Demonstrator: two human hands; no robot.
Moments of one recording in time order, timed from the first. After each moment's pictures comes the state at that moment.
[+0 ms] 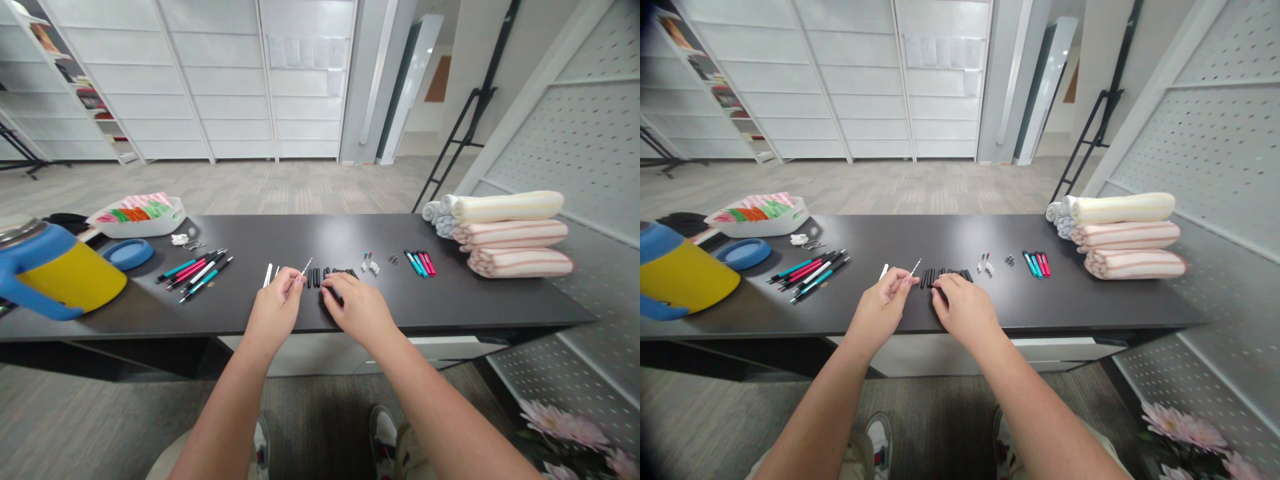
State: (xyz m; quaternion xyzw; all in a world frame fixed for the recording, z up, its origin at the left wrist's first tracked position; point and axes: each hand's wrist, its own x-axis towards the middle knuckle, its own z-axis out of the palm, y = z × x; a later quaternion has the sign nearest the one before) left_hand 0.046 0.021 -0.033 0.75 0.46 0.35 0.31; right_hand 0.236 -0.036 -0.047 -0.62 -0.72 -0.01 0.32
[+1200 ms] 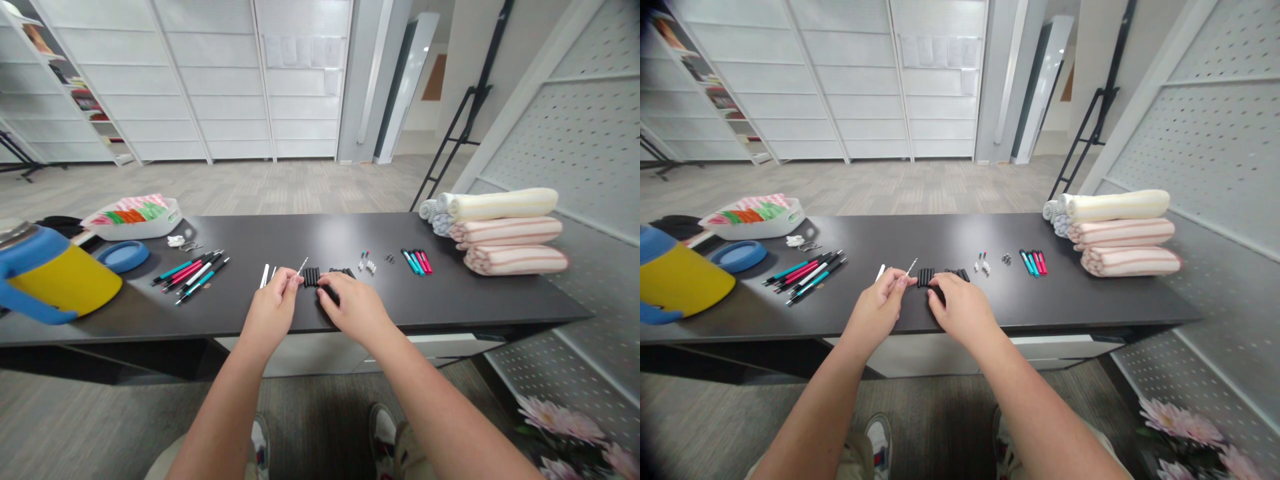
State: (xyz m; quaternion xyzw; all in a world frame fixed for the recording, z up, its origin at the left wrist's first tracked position) left_hand 0.044 0.023 -0.034 0.77 0.46 0.32 0.31; right_hand 0.238 -0.033 -0.045 -0.62 -0.72 0.04 0.32
